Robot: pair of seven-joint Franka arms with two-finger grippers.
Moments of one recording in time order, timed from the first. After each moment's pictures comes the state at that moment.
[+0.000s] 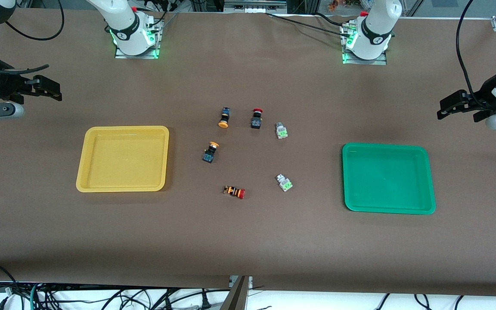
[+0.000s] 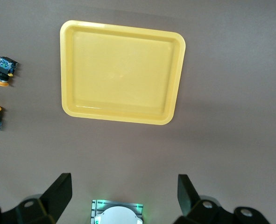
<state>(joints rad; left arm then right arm) -0.02 0.04 0.05 -1.62 -0.04 1.61 0.06 0.10 0.07 -0.07 -1.55 -0.04 1.43 -0.08</state>
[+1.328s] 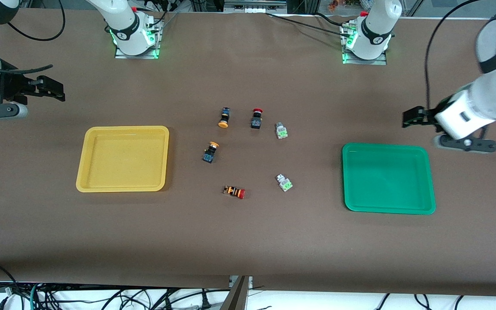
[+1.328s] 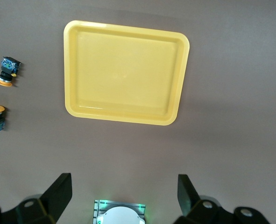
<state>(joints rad) -0.13 0.17 0.01 -1.62 -0.05 1.56 -0.06 0.12 0.08 -0.06 -1.55 -0.03 1.43 -0.07</state>
